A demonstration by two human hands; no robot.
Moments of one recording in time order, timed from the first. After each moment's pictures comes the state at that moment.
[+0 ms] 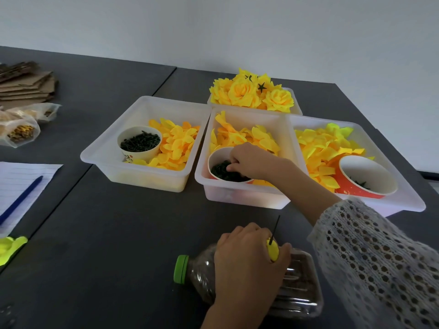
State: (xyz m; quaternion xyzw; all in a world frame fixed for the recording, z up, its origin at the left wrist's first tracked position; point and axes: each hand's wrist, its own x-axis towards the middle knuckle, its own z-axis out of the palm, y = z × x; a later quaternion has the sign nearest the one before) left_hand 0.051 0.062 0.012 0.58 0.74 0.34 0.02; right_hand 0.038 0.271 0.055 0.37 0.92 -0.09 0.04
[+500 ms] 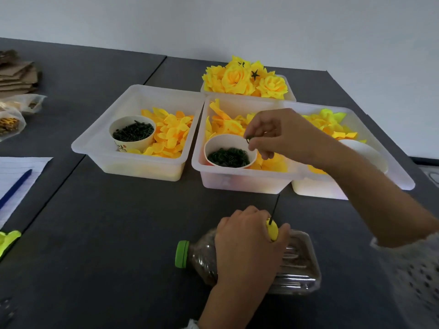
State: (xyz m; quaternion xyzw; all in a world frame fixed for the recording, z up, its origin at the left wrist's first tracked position) left_hand 0.050 0.063 -0.001 0.59 0.72 0.35 0.08; right_hand 0.105 0.218 0.119 0.33 0.84 -0.38 -0.20
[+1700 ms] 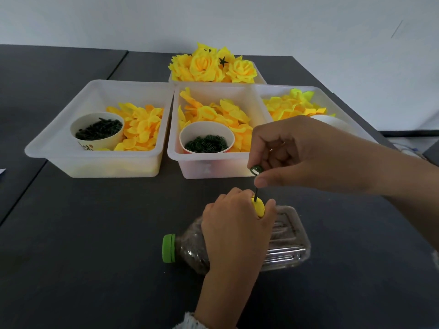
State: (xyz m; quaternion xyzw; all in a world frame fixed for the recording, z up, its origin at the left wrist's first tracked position) left_hand 0.054 0.063 0.003 0.57 0.71 0.40 -0.07; right_hand 0.153 0.125 0.141 0.30 0.88 -0.35 -0.12
